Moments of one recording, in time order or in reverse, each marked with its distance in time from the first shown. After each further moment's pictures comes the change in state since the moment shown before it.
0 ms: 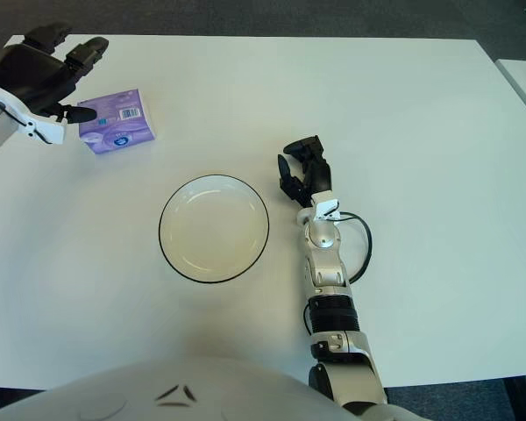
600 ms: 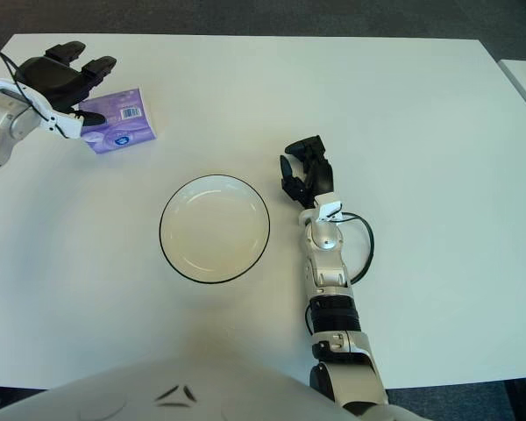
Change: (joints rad) left arm -0.198 -0.090 -0.179 0.407 0.038 -0.064 0.094; right arm 0.000 0.001 -0.008 0.016 0.025 -0.040 0.019
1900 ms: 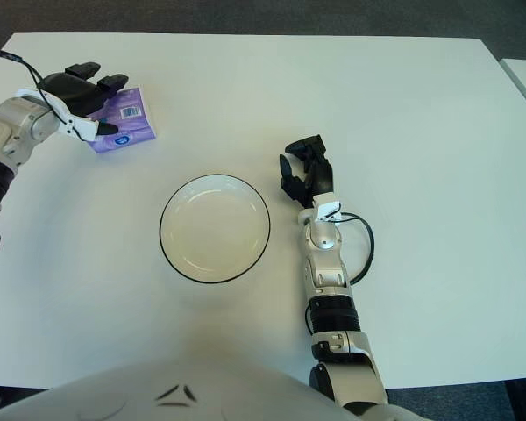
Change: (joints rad) left arm -0.074 -0.068 -0.070 0.173 -0.056 0.002 -0.023; right arm 0.003 -0.006 0.007 -0.007 -0.028 0.009 -0.035
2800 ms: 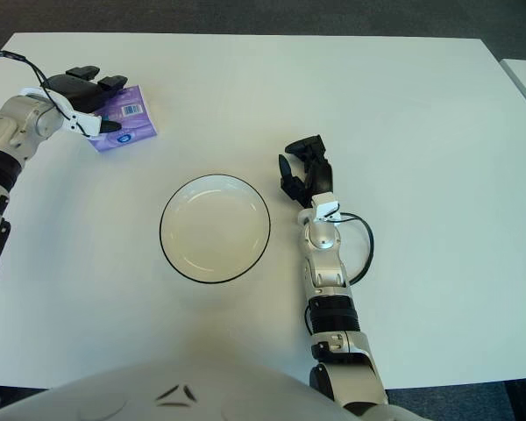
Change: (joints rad) left arm -0.079 -0.058 -0.029 0.168 -0.044 0.006 0.002; right arm 0.000 0.000 0.005 -0.002 -0.009 0.005 -0.020
